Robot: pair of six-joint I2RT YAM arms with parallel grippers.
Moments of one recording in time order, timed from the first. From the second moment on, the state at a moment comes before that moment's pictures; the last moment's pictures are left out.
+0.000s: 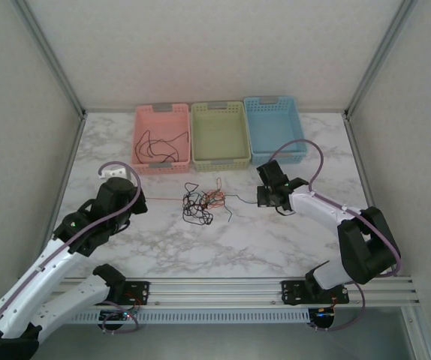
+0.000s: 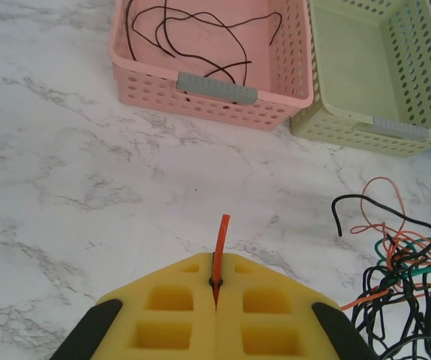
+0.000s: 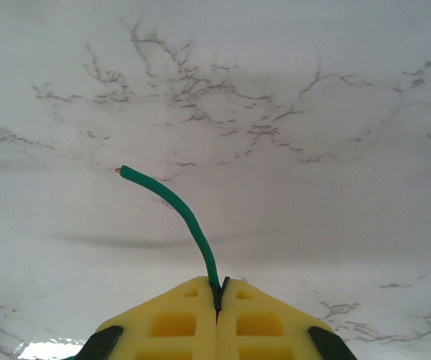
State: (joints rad) left arm -0.61 0.74 0.87 -0.82 -0.37 -0.67; right arm 0.52 1.46 0.84 -0.49 0.21 0.40
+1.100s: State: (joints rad) left arm -0.61 0.73 0.93 -0.91 -0.43 -0.64; right arm 0.47 1.46 0.84 -0.56 0.31 0.46
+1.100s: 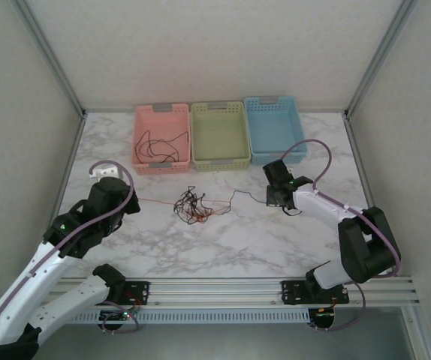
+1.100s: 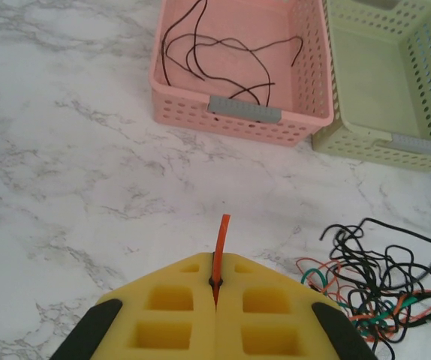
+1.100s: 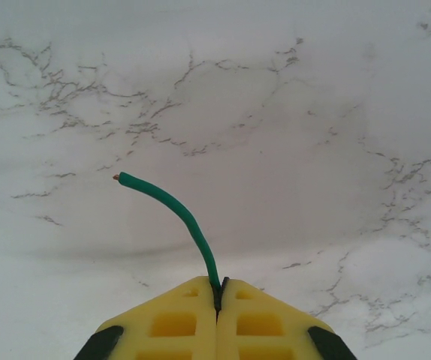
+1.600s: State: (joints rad) left arm -0.60 0.77 0.85 -0.85 -0.35 -0.66; right arm 0.46 1.24 0.84 -0.56 0.29 0.46
